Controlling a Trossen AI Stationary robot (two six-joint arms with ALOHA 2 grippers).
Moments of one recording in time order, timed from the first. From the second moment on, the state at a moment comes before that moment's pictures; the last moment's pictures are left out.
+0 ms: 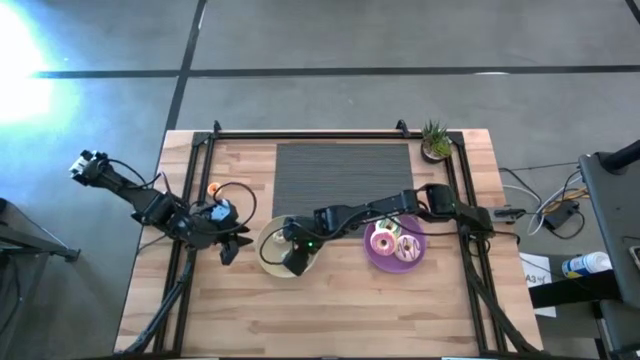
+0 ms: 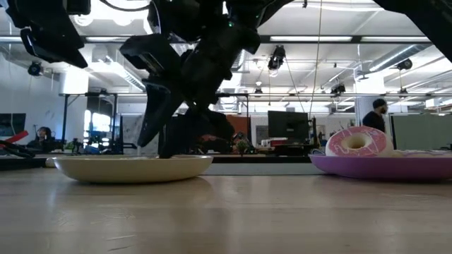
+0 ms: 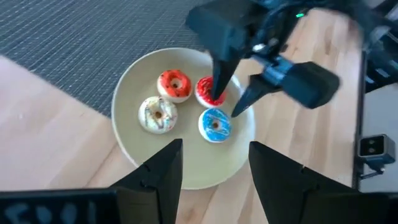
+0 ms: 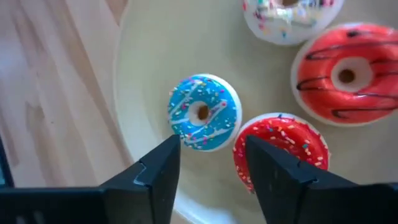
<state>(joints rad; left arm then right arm) -0.50 0.77 0.72 -0.74 -0.40 -0.96 0.10 2.29 1.81 -0.53 -0.16 0.73</state>
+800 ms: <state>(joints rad) 0.42 1.07 0.70 -1.09 -0.33 -0.66 0.02 2.04 1.81 -0.63 0.13 0.57</state>
